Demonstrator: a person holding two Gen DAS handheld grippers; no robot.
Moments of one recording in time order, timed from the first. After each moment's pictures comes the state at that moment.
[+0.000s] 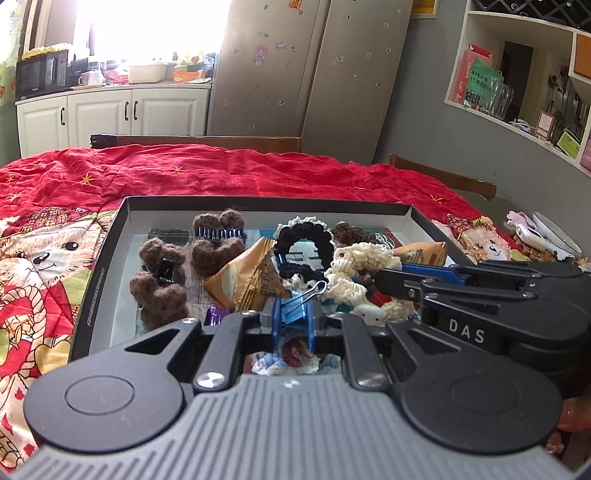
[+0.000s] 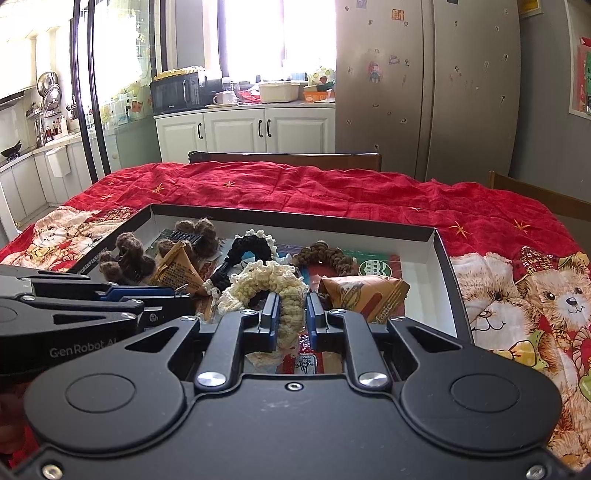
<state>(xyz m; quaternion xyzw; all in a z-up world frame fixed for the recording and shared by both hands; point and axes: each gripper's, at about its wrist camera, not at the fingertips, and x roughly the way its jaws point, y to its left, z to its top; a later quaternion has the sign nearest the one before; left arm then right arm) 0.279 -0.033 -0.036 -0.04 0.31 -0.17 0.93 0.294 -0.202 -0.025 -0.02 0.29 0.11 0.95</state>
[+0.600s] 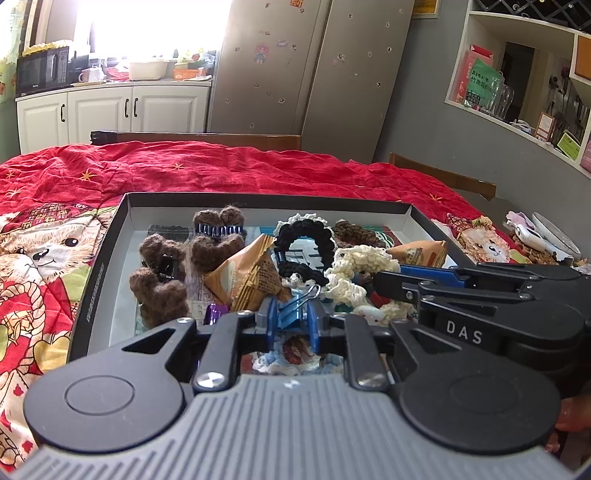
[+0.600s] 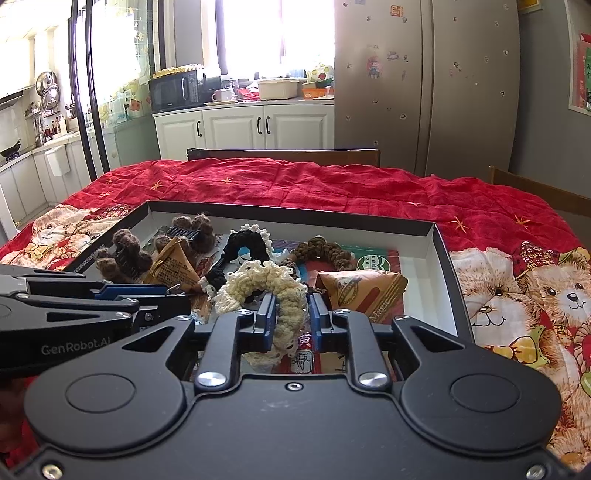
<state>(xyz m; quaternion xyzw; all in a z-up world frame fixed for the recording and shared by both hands) 0.280 -0.031 -0.037 -0.05 0.31 -0.17 0.93 0.296 -0.204 -0.029 -0.02 0.29 0.11 0.95</state>
